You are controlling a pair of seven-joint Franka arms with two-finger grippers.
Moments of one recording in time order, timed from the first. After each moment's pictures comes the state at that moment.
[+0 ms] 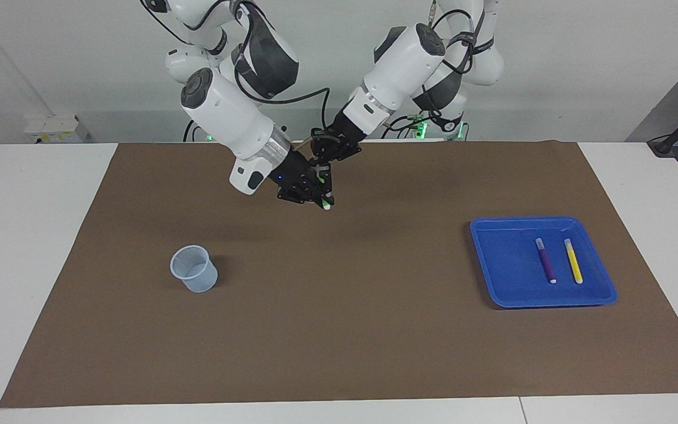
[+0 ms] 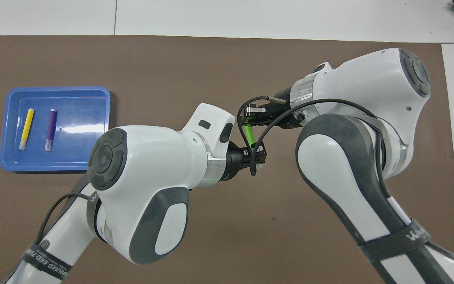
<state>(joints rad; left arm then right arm) -0.58 0.05 -0.13 -1.84 -0.60 2.27 -0.66 0.31 0.21 0.06 -1.65 0.59 2.03 0.16</state>
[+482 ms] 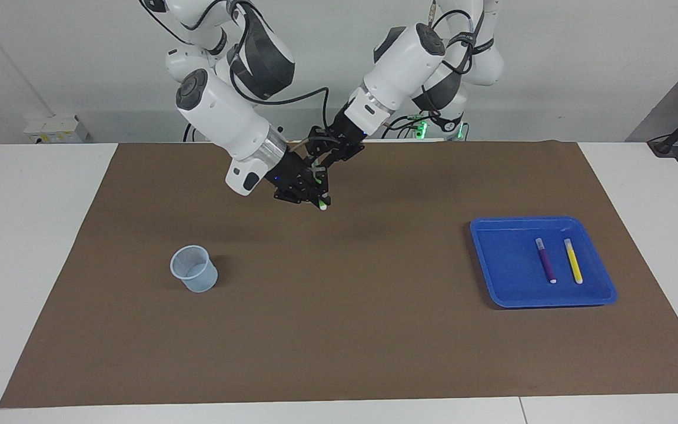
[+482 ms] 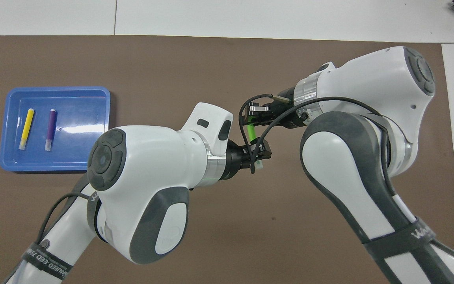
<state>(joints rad) -0.58 0.05 -0.13 -1.84 -0.60 2.28 -0.70 0.31 0.21 0.06 -1.65 0.59 2.02 0.17</state>
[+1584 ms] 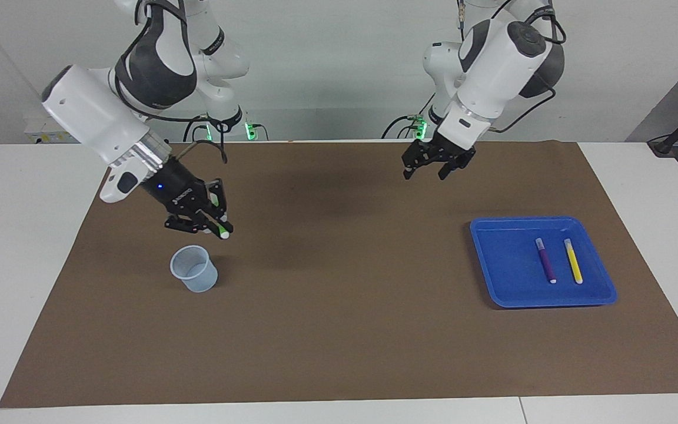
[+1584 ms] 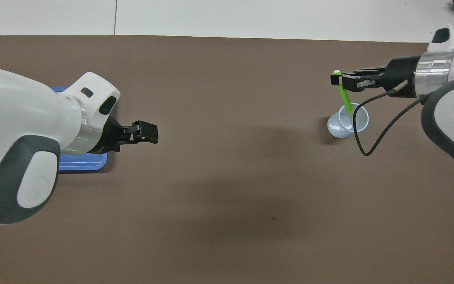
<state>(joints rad) -0.22 -0.04 -0.09 -1.84 -0.22 1.86 -0.33 -0.02 0.15 0.05 -1.74 0.71 2.19 -0.65</state>
